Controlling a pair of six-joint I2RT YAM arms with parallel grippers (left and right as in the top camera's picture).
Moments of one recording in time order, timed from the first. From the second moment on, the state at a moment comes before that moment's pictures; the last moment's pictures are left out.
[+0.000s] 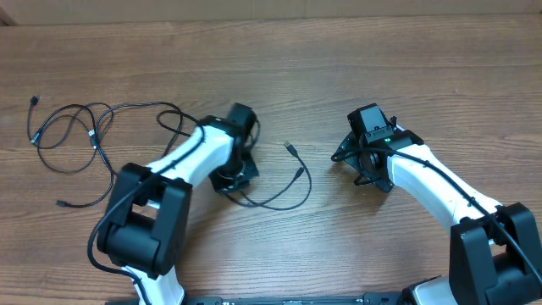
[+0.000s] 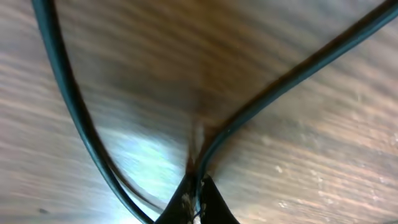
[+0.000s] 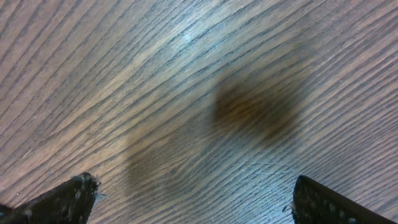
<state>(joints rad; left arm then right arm) -0.37 1.91 1.17 -0.89 0.09 -0.75 0.32 1.64 0.97 -0.67 0.16 0.98</state>
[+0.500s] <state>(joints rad) -0.27 1.94 1.45 -1.18 0.22 -0.55 0.32 1.64 0.97 -0.67 0.16 0.98</state>
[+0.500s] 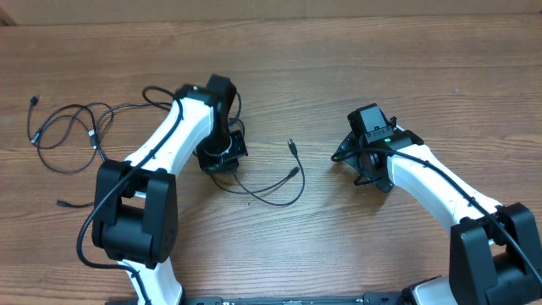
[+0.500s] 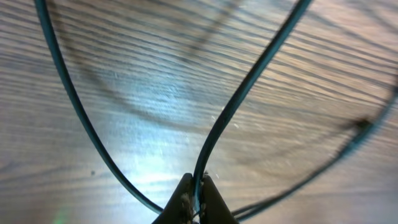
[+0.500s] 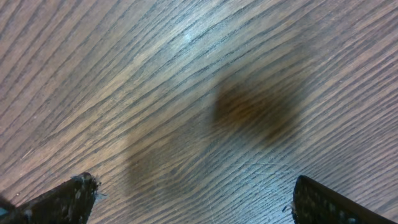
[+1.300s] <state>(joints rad) -0.29 1.94 1.25 -1.19 0.25 -0.83 0.32 1.64 0.97 -0.67 0.16 0.98</state>
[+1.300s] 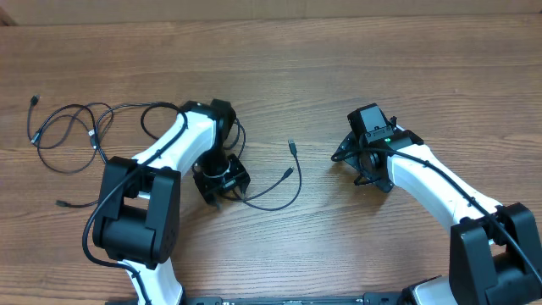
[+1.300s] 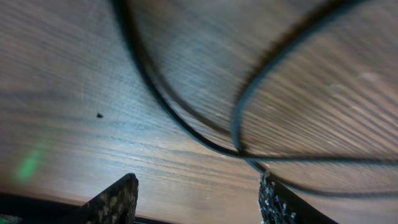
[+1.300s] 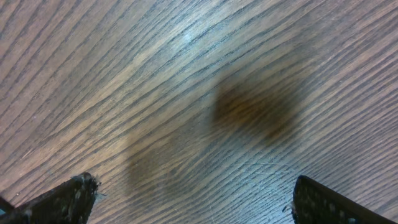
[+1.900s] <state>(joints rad) -0.35 1.94 1.20 -1.07 0.24 -1.10 0.32 1.64 0.97 -0.67 0.16 0.98</state>
